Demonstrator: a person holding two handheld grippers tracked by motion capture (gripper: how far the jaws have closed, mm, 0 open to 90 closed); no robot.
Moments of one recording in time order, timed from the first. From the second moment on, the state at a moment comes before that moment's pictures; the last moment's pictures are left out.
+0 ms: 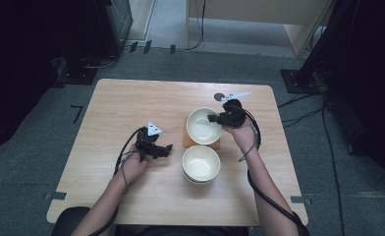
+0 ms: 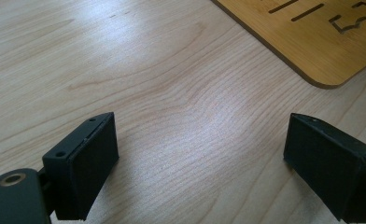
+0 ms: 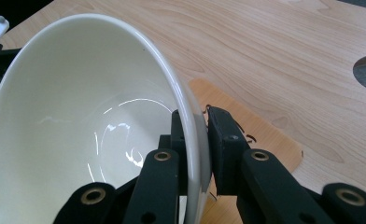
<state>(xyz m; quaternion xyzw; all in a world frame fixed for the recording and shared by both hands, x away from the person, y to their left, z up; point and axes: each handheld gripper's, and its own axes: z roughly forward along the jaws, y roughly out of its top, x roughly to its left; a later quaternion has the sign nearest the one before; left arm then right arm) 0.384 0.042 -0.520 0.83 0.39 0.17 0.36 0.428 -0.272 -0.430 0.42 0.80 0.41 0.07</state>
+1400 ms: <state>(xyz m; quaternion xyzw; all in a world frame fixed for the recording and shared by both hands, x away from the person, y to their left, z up) 0.385 0.041 -0.520 0.83 0.39 0.17 0.36 0.437 -0.280 -0.453 0.46 0.79 0.41 0.07</state>
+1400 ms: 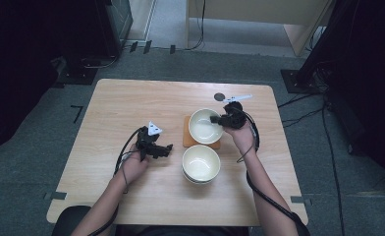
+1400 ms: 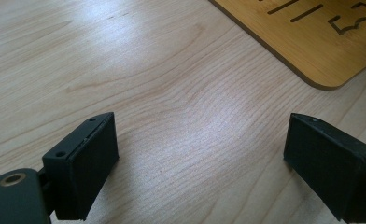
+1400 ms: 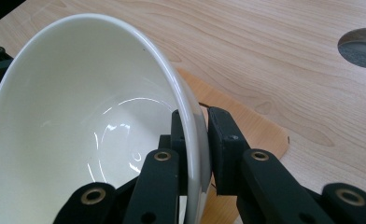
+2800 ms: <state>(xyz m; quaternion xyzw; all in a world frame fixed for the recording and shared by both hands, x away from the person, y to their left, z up) 0.385 0.041 -0.520 0.83 0.39 0.17 0.36 0.450 -0.273 -0.472 0.47 0.79 0.39 0.08</state>
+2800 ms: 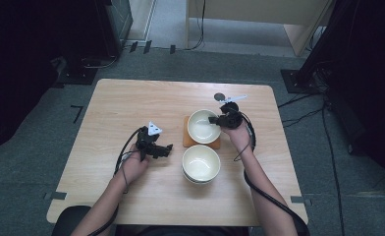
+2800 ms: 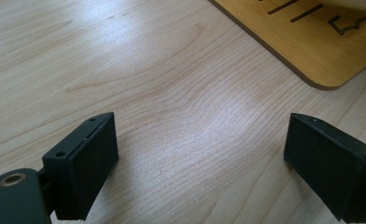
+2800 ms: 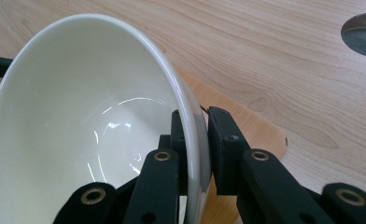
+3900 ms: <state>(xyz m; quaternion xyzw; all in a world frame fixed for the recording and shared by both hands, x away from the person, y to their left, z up) 0.385 0.040 -0.520 0.83 0.39 0.17 0.36 0.453 -0.276 -0.483 0.49 0.77 0.39 0.08</state>
